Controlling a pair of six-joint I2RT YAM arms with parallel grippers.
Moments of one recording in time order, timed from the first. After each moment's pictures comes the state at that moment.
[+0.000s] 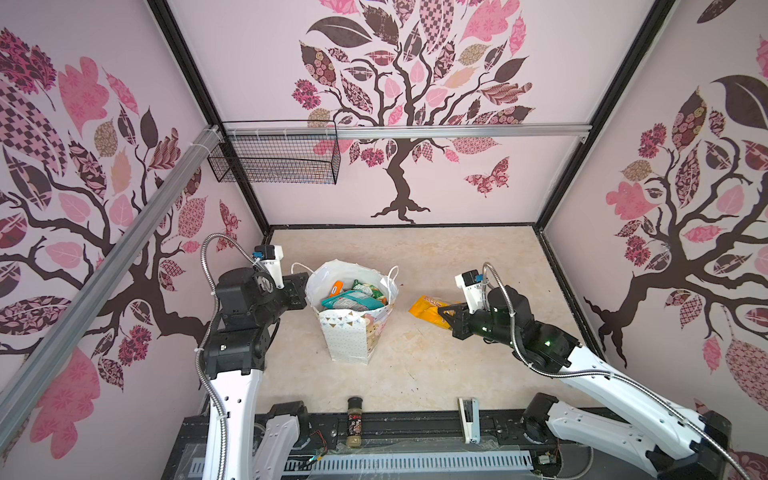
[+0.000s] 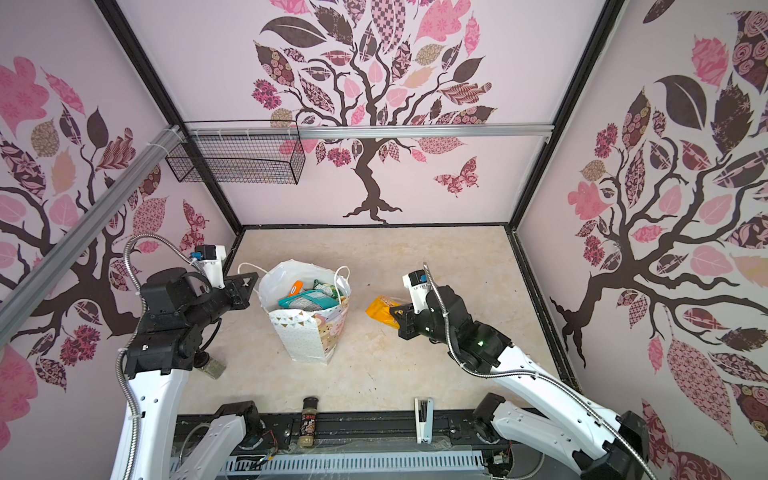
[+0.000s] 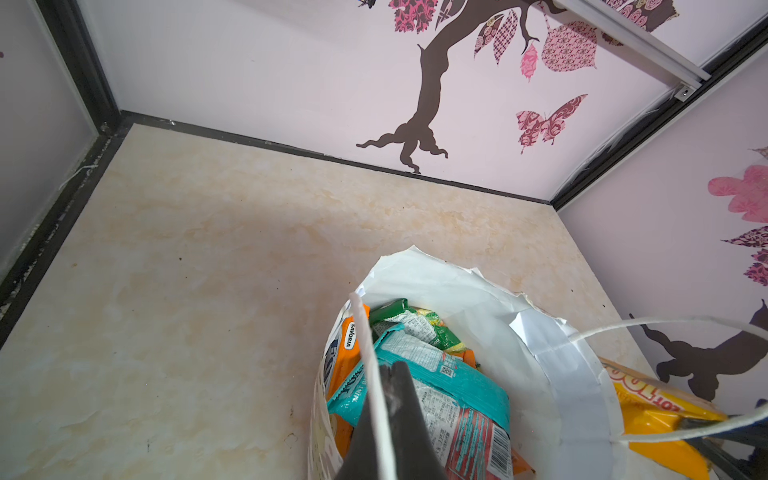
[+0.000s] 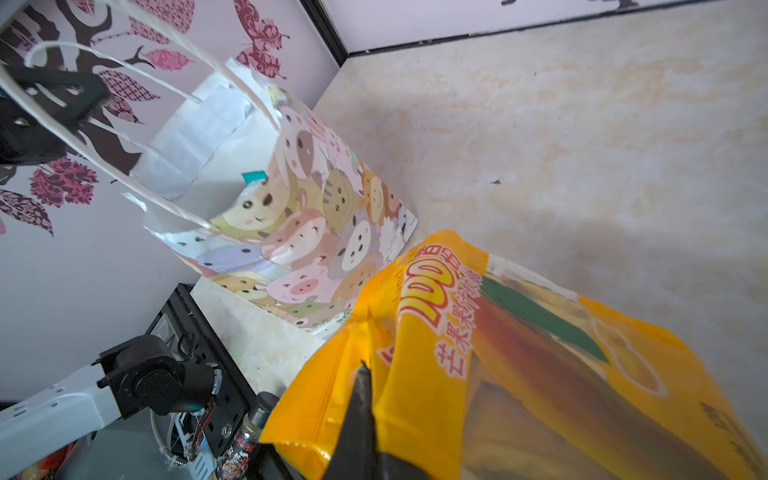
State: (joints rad) left arm 0.11 0.80 1.06 -0.68 0.41 -0.20; right arm 0.77 0.91 0.83 -0.33 -0.11 0.49
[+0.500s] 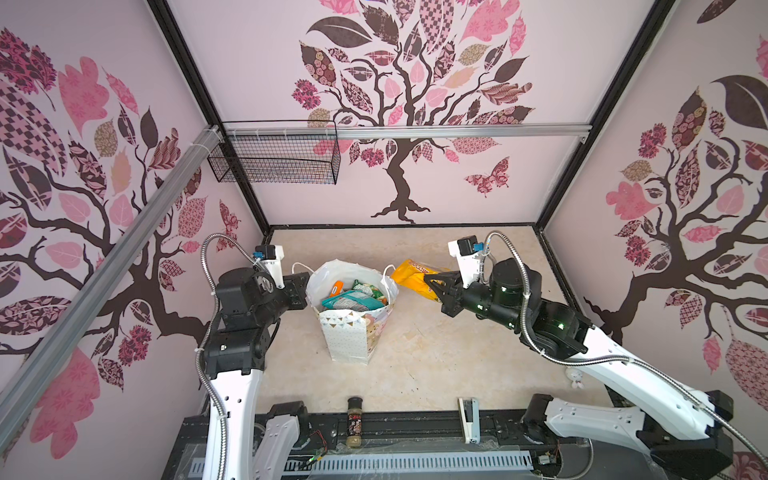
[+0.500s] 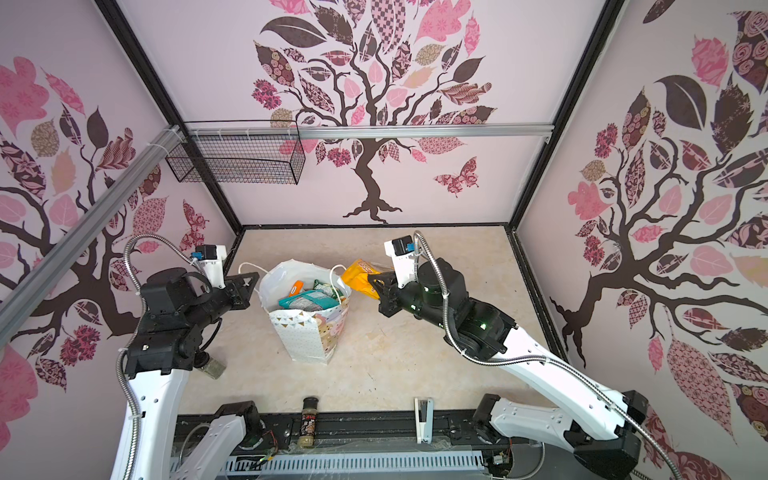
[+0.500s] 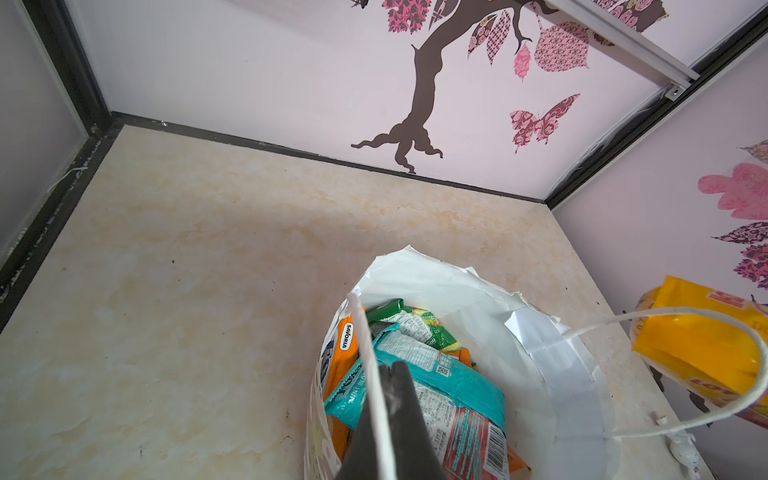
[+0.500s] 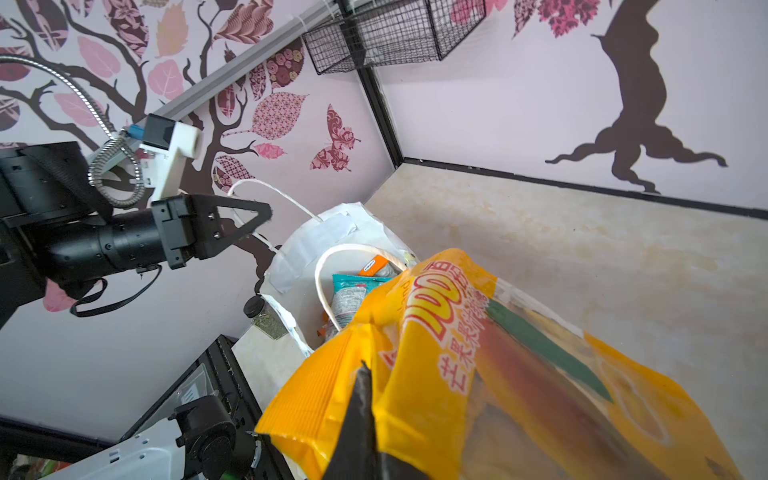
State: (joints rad) left arm 0.11 0.80 1.06 -0.67 0.43 -0.20; right arm 0.94 1.08 1.25 -0.37 0.04 0.39
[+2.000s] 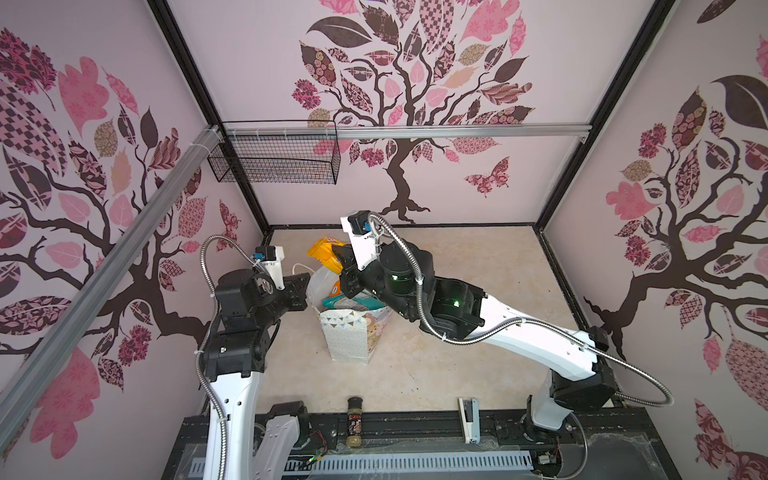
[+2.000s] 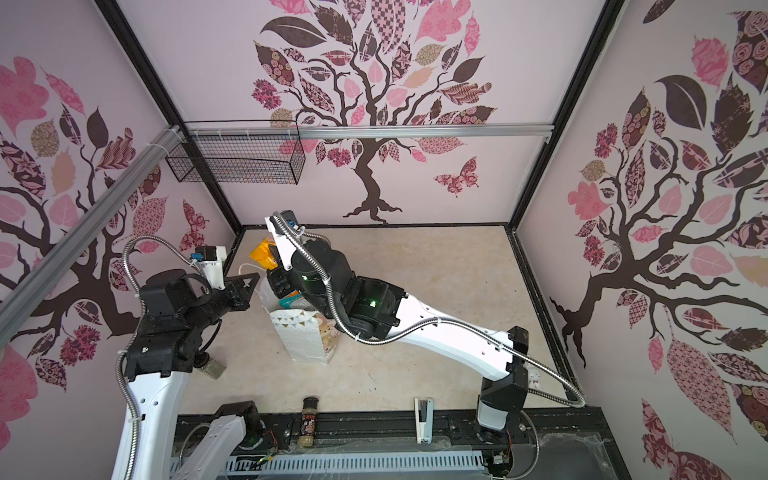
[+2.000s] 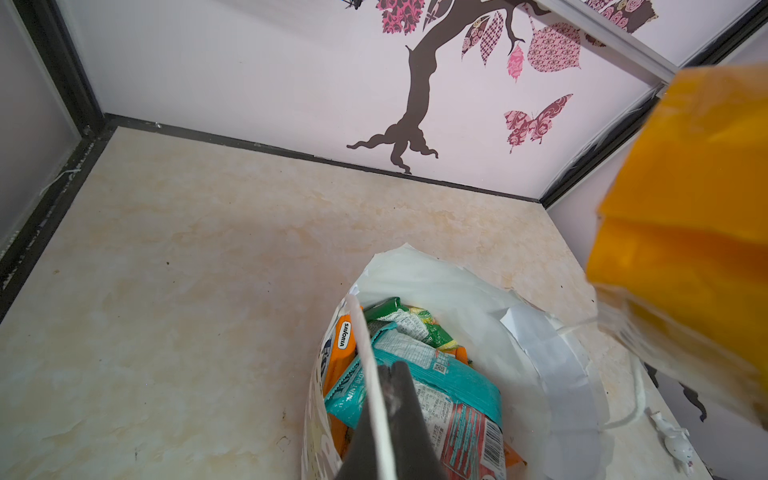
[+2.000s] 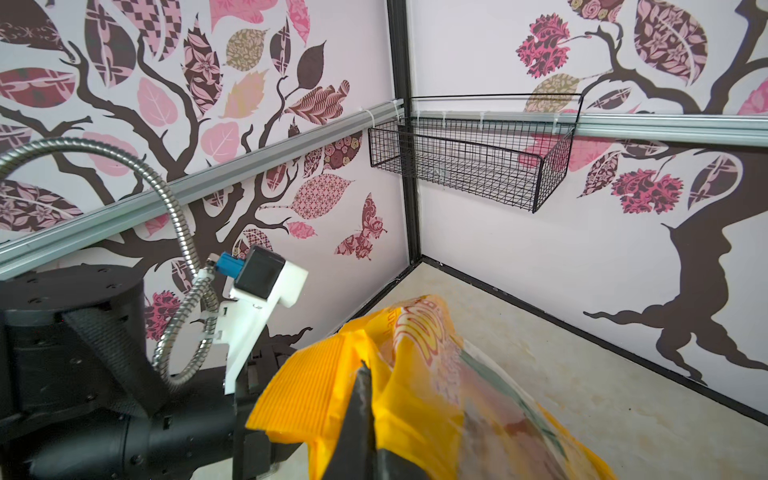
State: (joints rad) left arm 0.11 0.79 1.05 -0.67 0.44 -0.20; right arm 1.23 1.73 1.97 -0.28 0.43 0.19
